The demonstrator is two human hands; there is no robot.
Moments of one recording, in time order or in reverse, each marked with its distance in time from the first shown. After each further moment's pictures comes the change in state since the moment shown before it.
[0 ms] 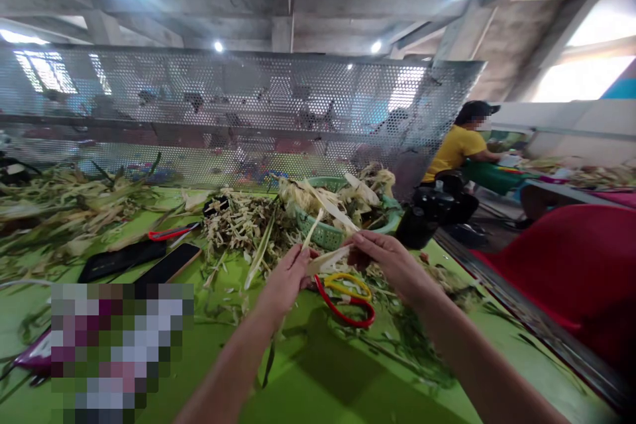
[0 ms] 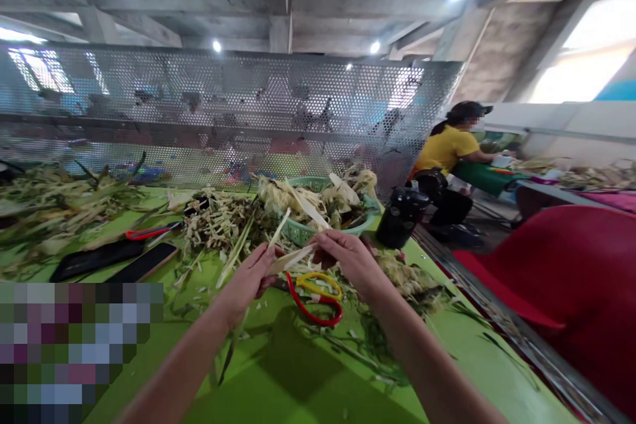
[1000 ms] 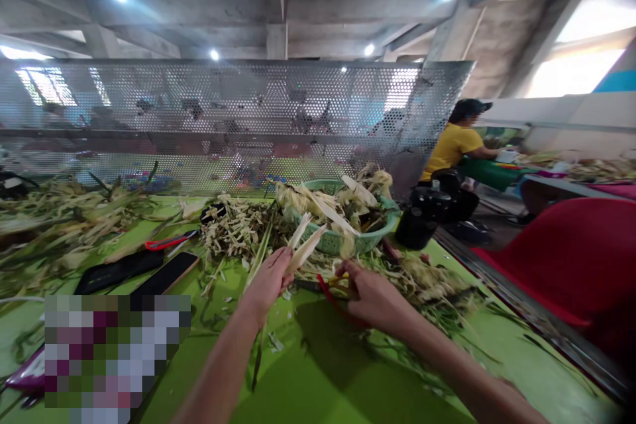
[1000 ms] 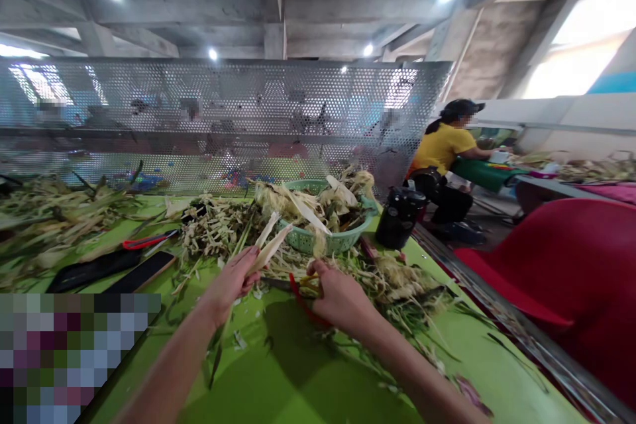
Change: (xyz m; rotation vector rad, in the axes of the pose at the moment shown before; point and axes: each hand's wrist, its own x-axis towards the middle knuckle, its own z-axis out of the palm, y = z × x) left_hand 0.013 -0.001 -0.027 0.064 0.050 -0.057; right_hand -0.019 0.048 0.014 -0.816 -0.150 0.071
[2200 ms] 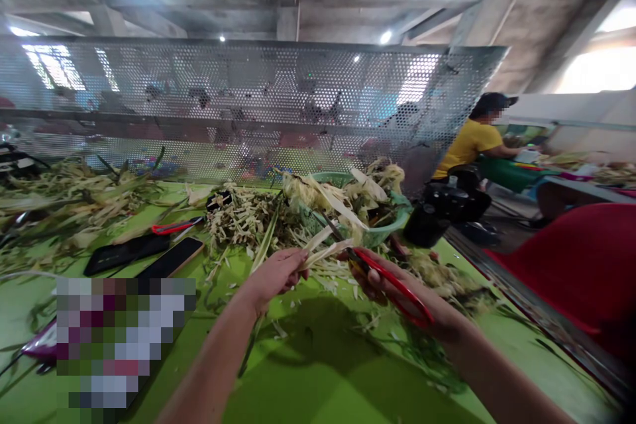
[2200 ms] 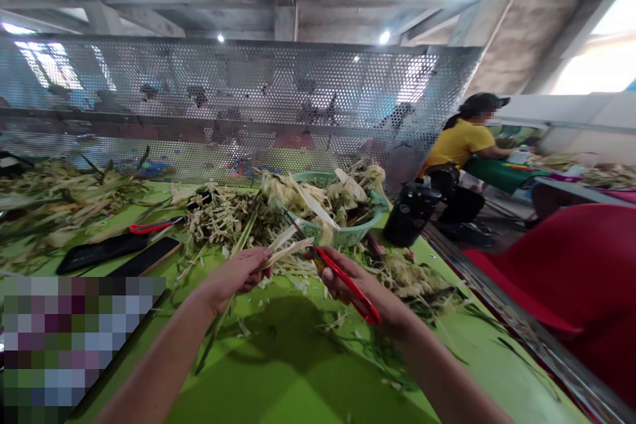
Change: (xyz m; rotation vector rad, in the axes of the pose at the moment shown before) left_hand -0.003 0.004 -0.006 0.122 -0.245 -0.098; right_hand -0.020 0.000 -0.026 0.920 -0.136 -0.107
